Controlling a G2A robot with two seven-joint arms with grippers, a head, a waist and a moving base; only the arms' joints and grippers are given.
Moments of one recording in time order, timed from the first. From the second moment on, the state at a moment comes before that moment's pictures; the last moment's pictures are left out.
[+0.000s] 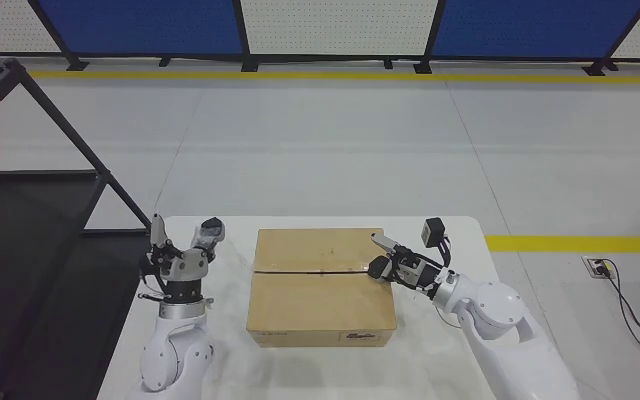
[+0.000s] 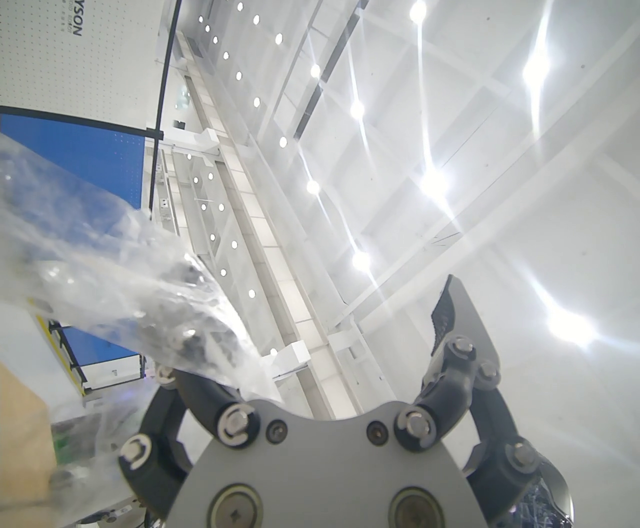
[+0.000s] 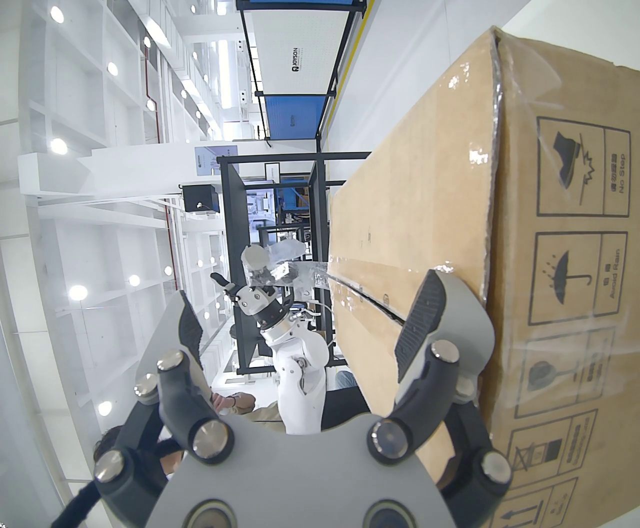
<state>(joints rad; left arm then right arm) 1.08 -1.31 -1.42 -1.54 -0.78 -0.55 -0.20 -0.82 -1.22 1.24 -1.34 0.36 0.04 0.73</state>
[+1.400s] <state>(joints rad) 1.01 -1.38 -1.25 -1.55 -0.62 -0.50 -0.12 -0.82 -1.22 1.24 -1.34 0.36 0.04 0.73</state>
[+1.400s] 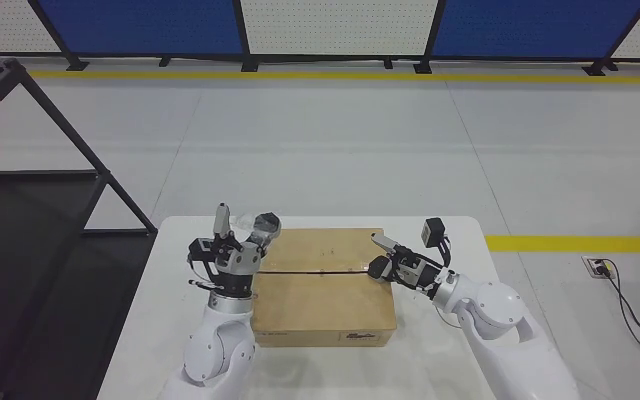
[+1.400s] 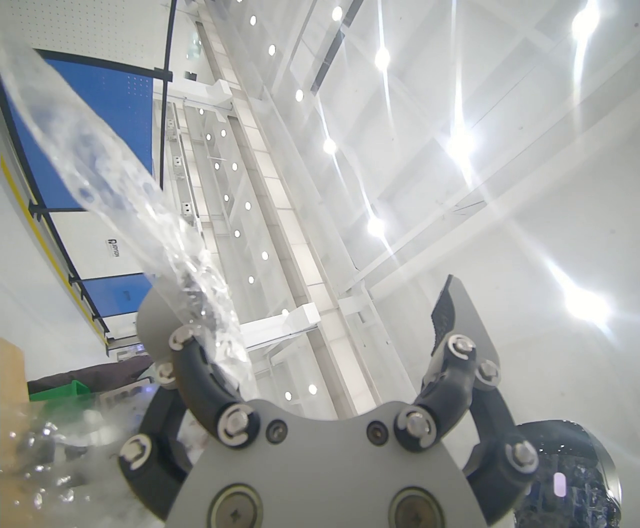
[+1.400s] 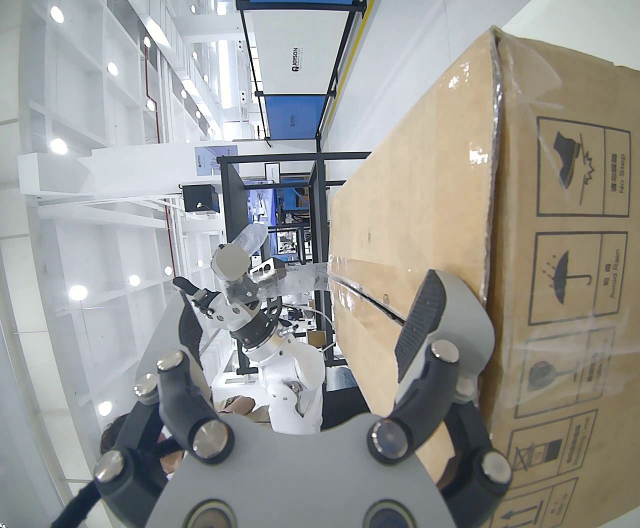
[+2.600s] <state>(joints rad) 1.00 -1.42 -1.13 -1.53 -0.45 -0.43 -0.11 -0.82 -1.22 1.24 -1.34 0.36 0.04 0.73</state>
